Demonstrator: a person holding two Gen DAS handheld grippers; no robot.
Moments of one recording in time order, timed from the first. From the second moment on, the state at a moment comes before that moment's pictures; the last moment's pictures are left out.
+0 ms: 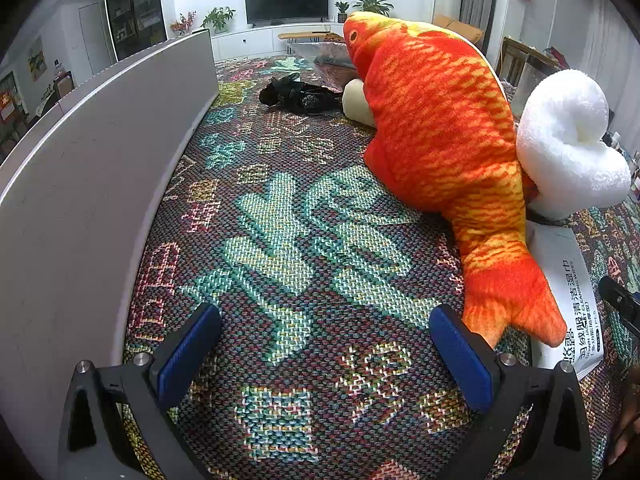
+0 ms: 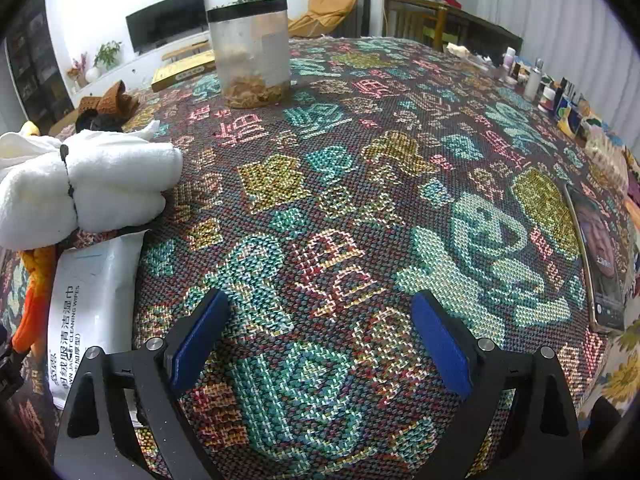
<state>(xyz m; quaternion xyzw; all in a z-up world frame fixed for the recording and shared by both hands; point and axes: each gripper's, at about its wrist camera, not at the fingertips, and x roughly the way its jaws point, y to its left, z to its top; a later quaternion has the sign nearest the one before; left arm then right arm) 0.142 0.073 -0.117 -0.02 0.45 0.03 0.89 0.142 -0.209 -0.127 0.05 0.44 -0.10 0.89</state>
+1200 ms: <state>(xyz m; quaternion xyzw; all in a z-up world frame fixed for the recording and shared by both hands) 0.142 0.074 -0.118 -0.02 0.45 0.03 0.89 0.139 -0.218 -0.123 0.09 0.43 -0.08 0.89</state>
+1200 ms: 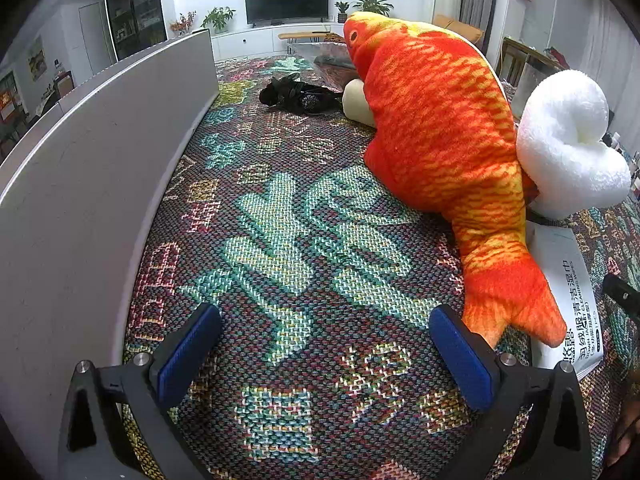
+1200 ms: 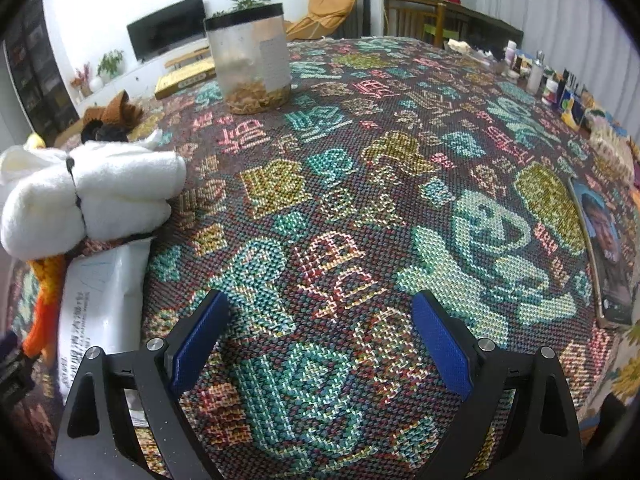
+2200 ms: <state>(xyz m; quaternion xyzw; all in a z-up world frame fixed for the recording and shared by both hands) 0.143 0.074 -0.118 -0.02 0.45 0.03 0.89 0.124 -0.100 -0.126 -0.03 0.44 0.19 0.88</state>
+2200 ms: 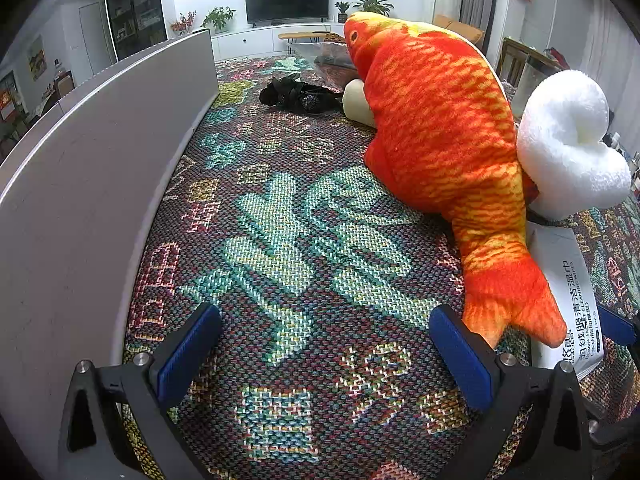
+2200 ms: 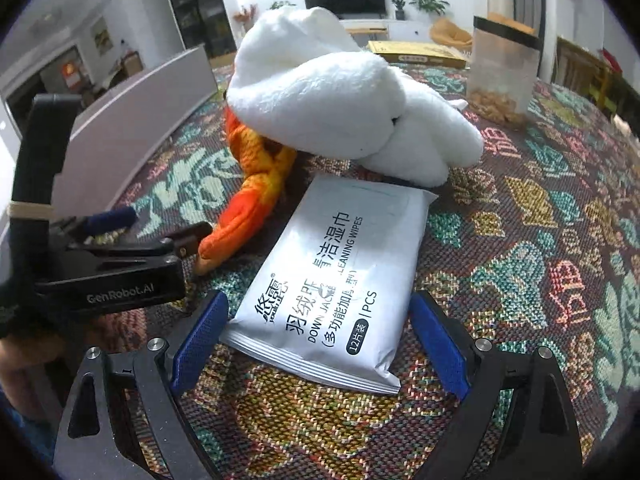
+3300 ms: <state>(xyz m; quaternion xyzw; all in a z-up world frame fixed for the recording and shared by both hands) 0.144 0.074 -0.118 -0.02 0.45 0.03 0.89 0.126 -0.137 -0.123 0.01 0.44 0.09 0.89</state>
